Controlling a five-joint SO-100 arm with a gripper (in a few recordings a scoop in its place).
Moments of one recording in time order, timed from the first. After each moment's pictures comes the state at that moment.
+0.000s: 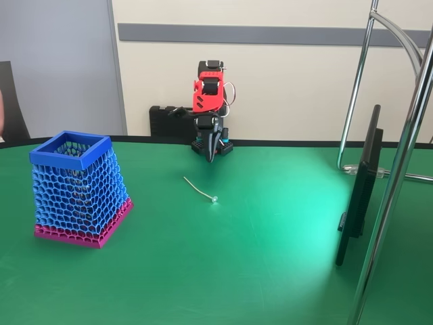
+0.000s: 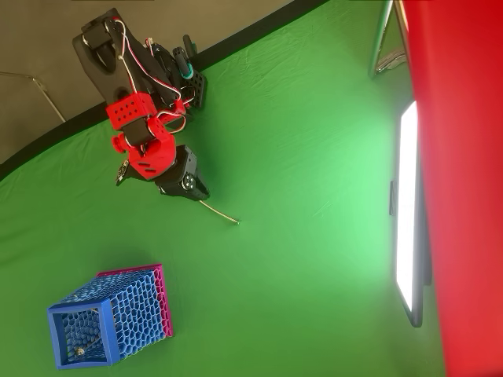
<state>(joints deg) 1.9 135.7 144.4 49.3 18.2</state>
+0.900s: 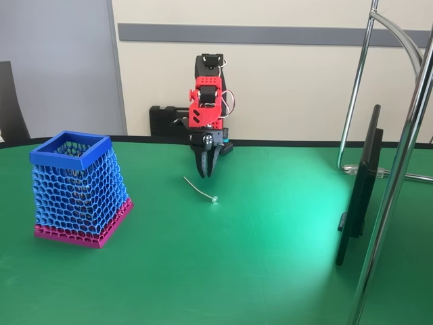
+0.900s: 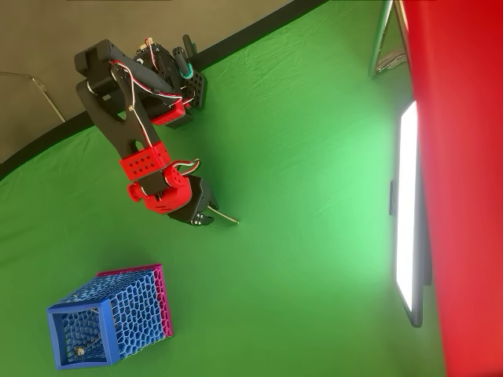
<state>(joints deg) 1.4 99.4 119.4 54.8 38.2</state>
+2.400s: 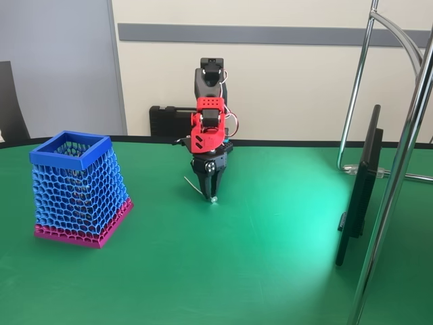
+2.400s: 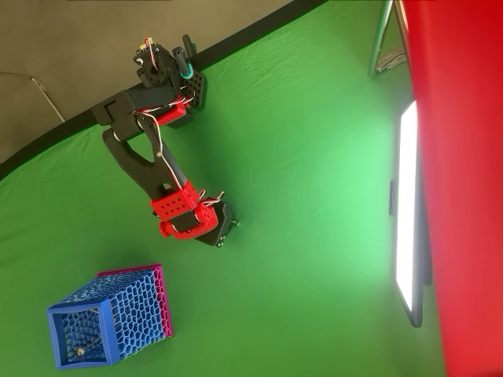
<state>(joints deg) -1.1 71.3 96.9 58.4 42.9</state>
